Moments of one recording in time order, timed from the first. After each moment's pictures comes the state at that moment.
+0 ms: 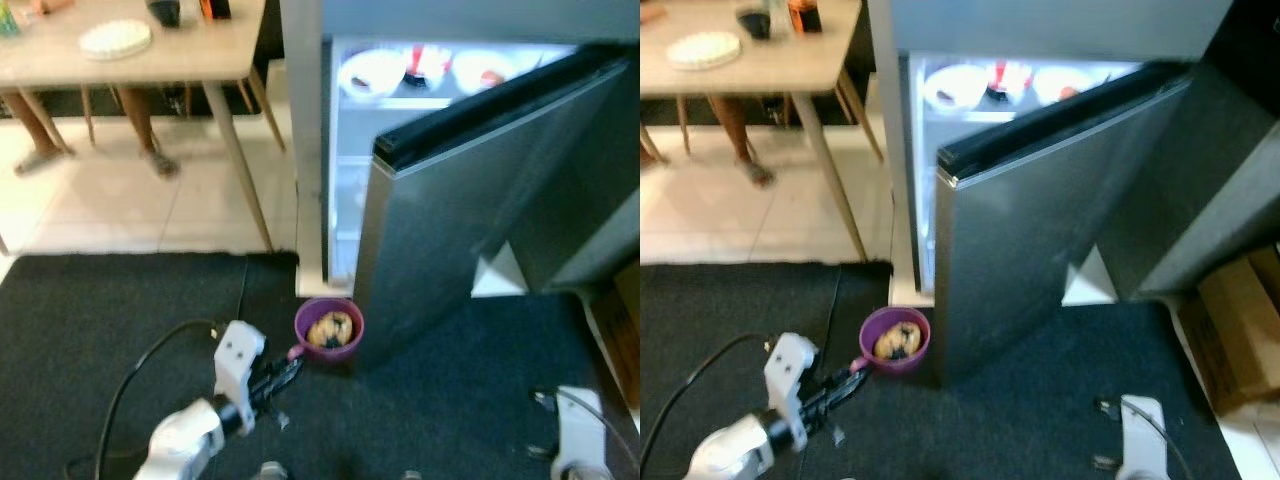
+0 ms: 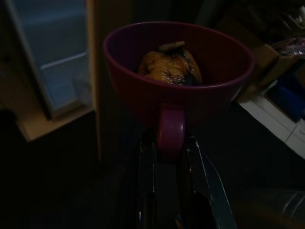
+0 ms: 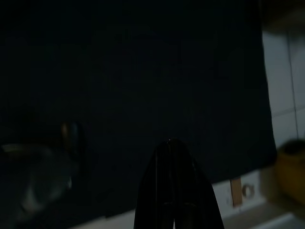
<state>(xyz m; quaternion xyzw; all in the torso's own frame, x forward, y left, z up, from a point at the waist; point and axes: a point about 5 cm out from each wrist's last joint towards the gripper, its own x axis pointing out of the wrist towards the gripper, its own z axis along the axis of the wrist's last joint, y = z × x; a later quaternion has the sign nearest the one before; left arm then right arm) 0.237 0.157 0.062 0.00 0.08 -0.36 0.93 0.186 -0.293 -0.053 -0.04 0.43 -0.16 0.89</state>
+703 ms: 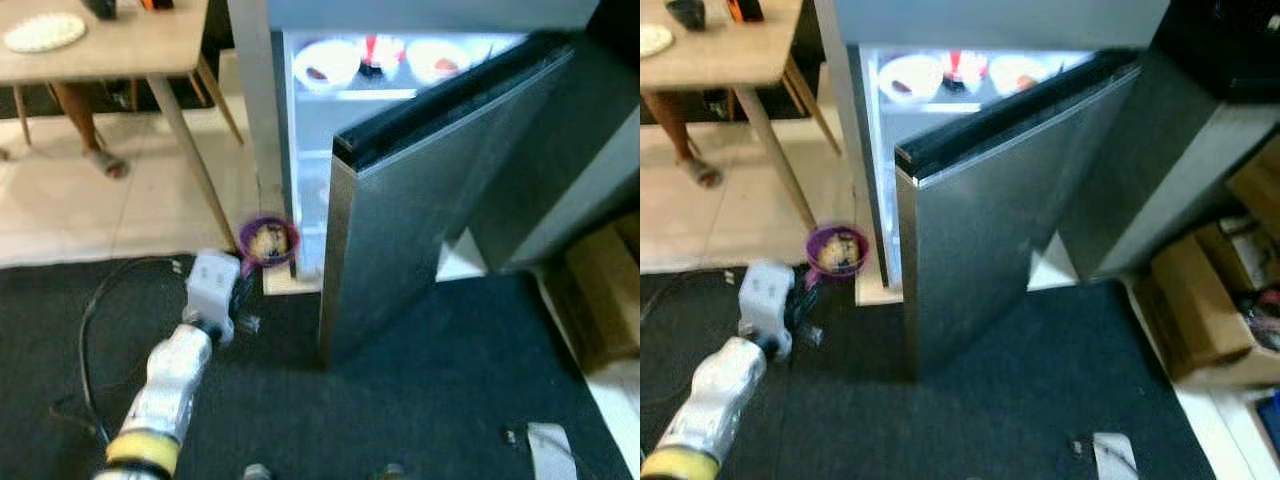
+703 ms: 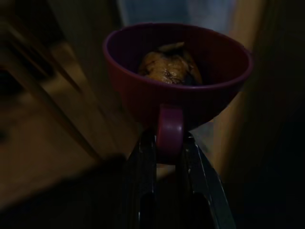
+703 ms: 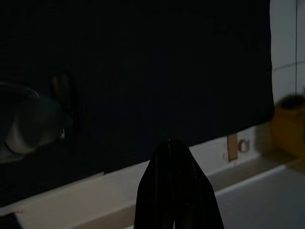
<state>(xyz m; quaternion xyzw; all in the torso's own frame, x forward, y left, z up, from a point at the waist) 0.322 0.210 0.128 0.13 -0.04 -0.12 0.98 0.161 -0.265 -0.076 -0.06 0.47 -0.11 0.87</state>
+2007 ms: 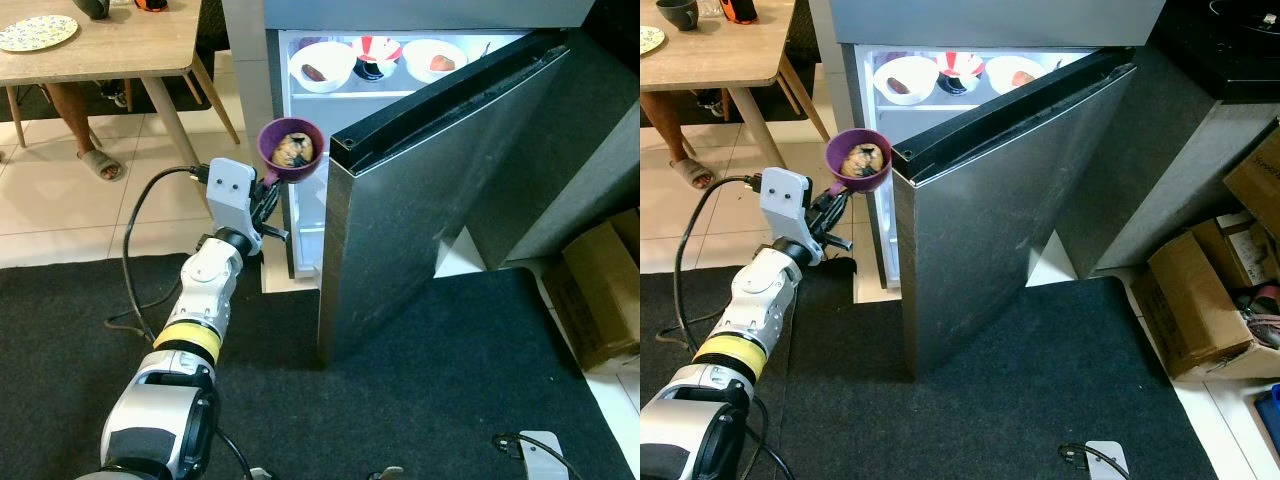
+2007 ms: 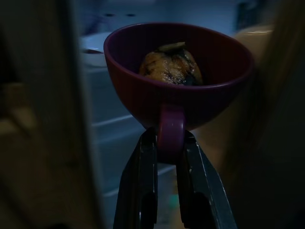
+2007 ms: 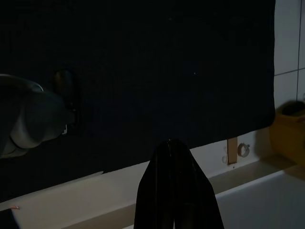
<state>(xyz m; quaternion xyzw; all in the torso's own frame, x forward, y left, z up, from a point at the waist) 0.381 0.148 0.182 0.00 -0.13 -0.23 0.97 0.157 -0.258 -0.079 -0.07 0.47 -0.10 0.87</state>
